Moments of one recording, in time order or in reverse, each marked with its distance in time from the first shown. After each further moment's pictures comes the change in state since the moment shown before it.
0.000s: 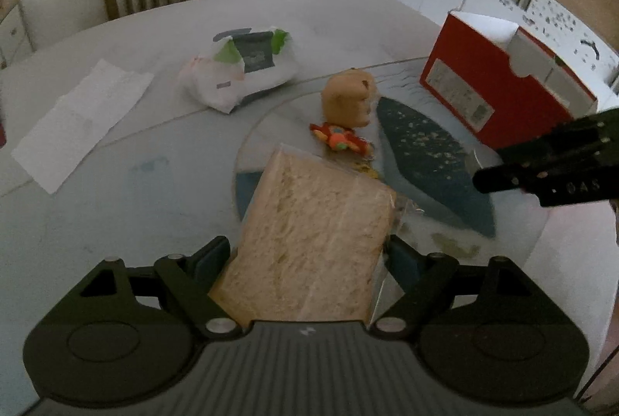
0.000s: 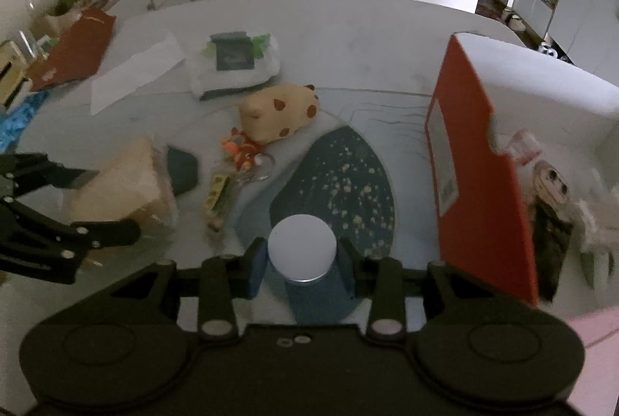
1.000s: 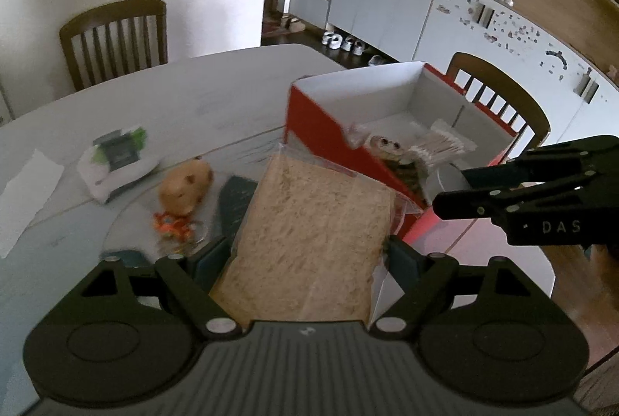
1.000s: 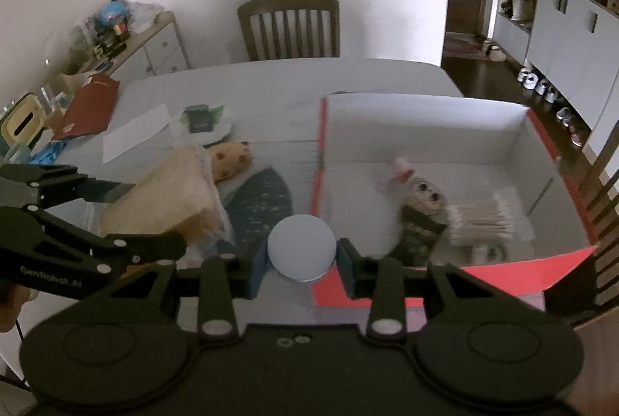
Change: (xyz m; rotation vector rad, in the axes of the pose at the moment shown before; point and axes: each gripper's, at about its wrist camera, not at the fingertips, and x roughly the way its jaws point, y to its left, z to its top) left arm -0.040 -0.173 0.054 0.062 -0.097 -0.033; right arm -0.117 -0.100 -0.029 0.039 -0.168 0.015
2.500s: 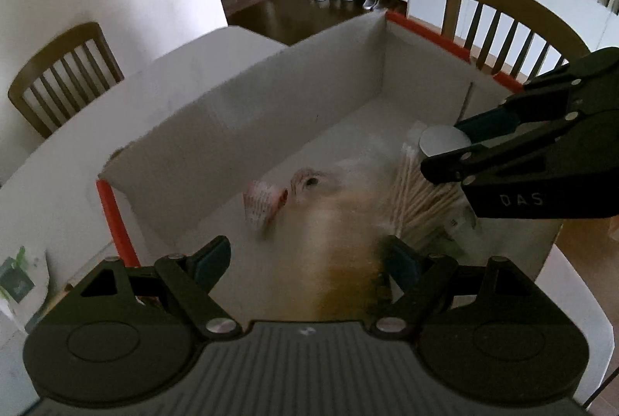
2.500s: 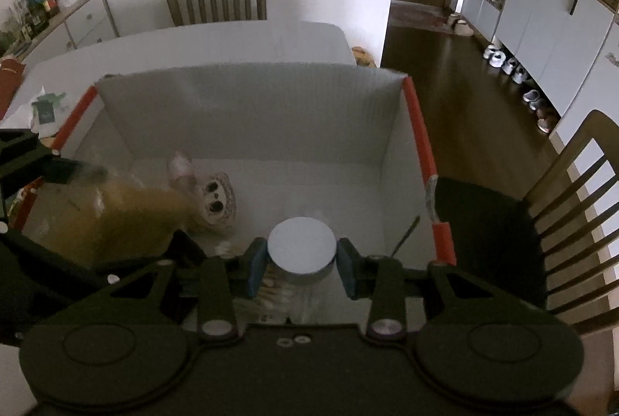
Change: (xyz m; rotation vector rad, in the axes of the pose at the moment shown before) left arm 0.187 -0.131 0.091 0.211 0.168 0.130; right arm 0.091 -0.184 0.030 -0.028 0.119 -0.107
